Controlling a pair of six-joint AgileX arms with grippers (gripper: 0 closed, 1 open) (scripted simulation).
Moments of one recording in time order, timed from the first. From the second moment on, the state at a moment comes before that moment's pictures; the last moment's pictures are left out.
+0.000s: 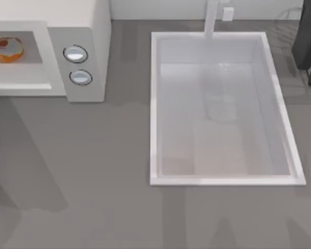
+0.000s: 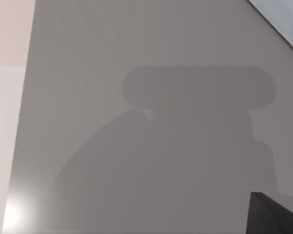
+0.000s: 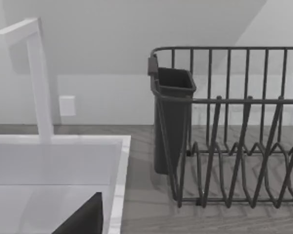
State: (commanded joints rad) left arm 0.86 1.53 0.70 -0.19 0.58 0.72; right arm 0.00 0.00 0.00 0.00 0.00 0.00
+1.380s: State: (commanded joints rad) left arm 0.32 1.15 0.40 -0.09 0.24 0.25; right arm 0.00 0.00 0.00 0.00 0.00 0.00
